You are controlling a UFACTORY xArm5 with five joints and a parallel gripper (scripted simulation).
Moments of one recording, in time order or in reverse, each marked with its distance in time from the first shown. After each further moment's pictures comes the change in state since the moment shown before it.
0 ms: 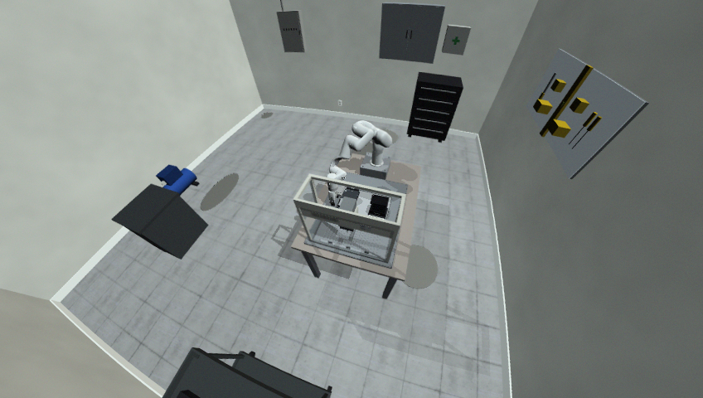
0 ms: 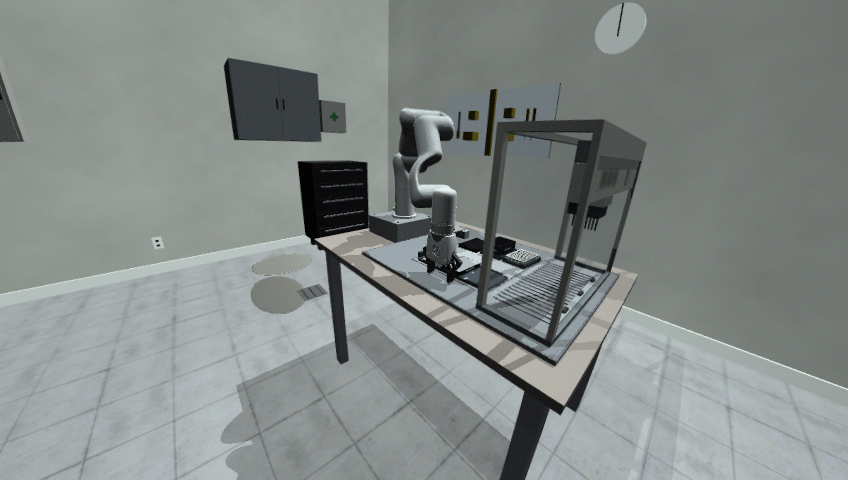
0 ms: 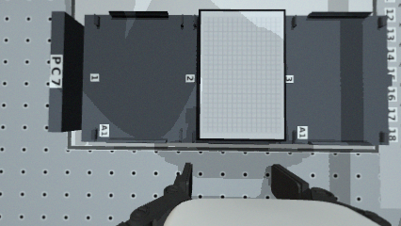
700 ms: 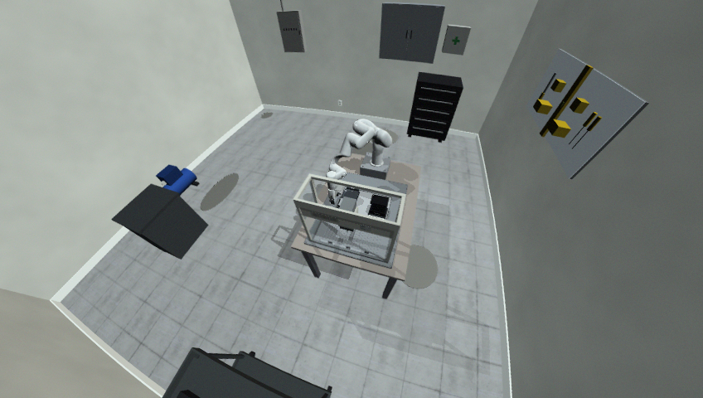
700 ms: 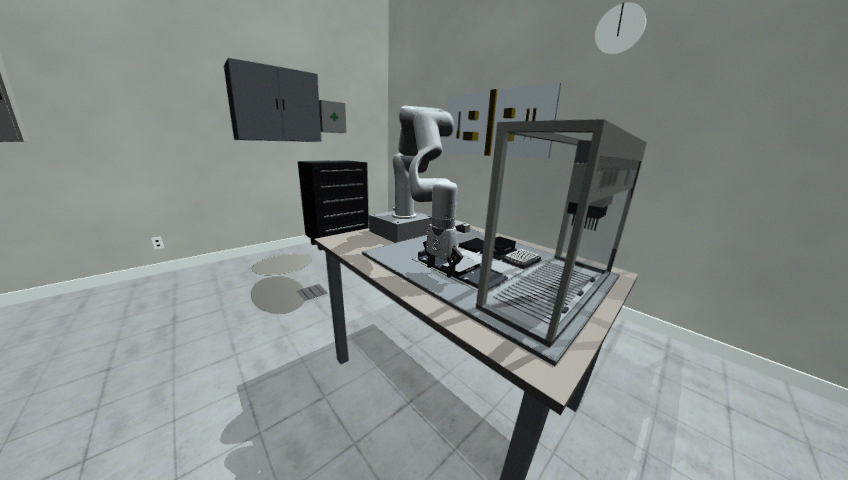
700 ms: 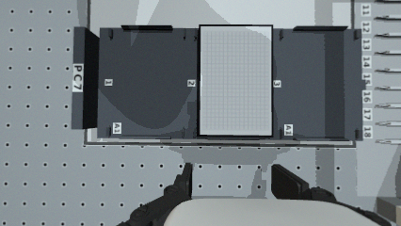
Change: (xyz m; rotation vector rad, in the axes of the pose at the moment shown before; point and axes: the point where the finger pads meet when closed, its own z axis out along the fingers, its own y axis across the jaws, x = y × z) arm 0.000 0.000 -0.020 0.000 0.000 0.000
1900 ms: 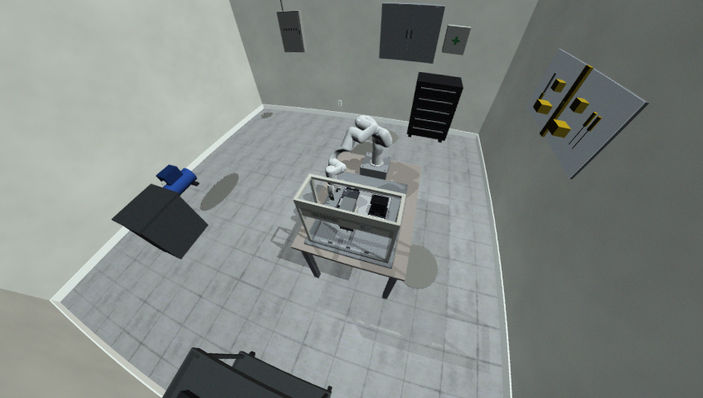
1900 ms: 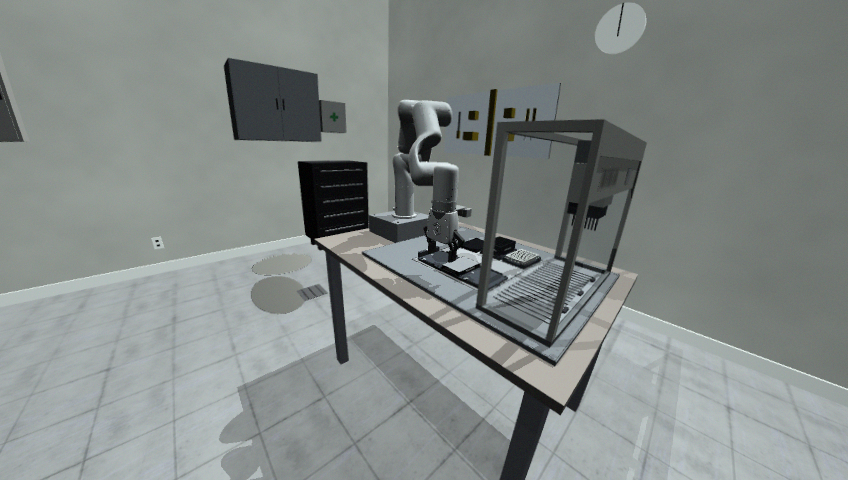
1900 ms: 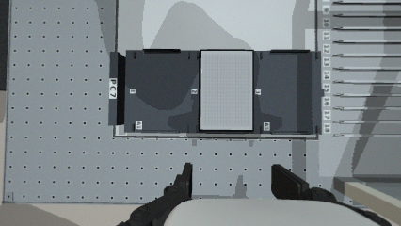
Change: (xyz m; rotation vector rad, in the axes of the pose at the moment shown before) arm 0.001 0.000 -0.052 0.002 0.001 0.000
